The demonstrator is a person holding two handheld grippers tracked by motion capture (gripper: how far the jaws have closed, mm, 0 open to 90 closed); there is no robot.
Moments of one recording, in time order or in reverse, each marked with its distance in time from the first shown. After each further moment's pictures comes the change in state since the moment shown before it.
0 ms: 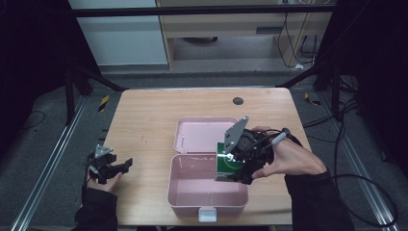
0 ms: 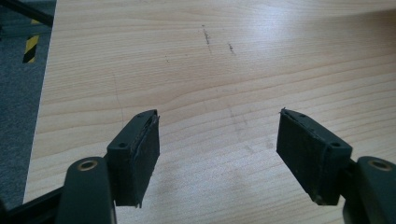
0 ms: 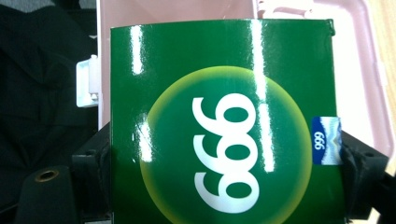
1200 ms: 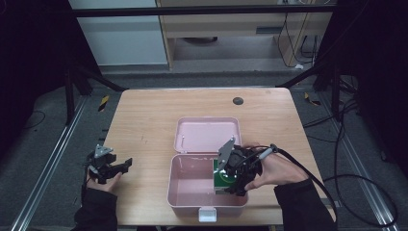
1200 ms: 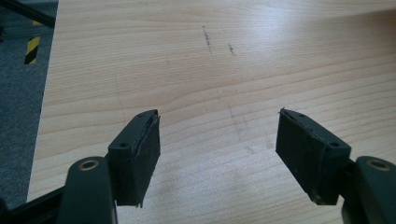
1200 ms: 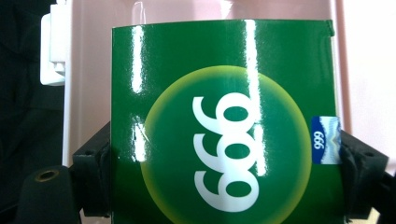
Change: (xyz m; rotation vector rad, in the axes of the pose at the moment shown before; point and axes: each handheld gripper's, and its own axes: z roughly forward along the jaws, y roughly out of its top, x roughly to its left) left arm -0.001 0.001 -0.001 -0.004 0.002 0.002; right arm 0.008 -0.019 0.065 0.059 0.061 -0.031
